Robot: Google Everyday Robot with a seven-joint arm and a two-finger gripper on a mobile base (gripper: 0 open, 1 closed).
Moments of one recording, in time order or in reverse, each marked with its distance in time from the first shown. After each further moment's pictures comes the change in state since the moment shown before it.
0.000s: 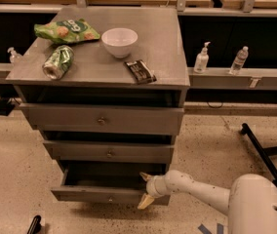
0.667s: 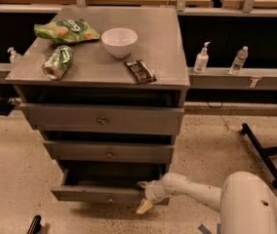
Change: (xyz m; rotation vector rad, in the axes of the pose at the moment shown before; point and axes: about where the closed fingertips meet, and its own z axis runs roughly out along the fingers) arm 0.011 0.031 0.019 -0.104 0.027 0.045
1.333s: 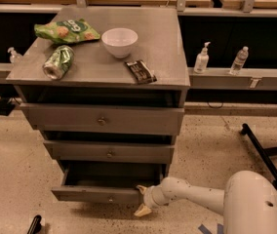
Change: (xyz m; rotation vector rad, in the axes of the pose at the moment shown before) arm -0.009 0.042 0.000 -0.071 -0.002 0.007
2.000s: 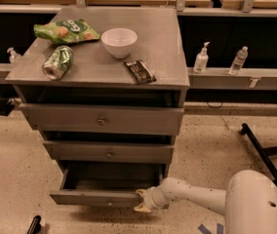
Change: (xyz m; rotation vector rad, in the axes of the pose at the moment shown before) arm -0.005 0.007 -0.004 -0.010 -0.001 0.004
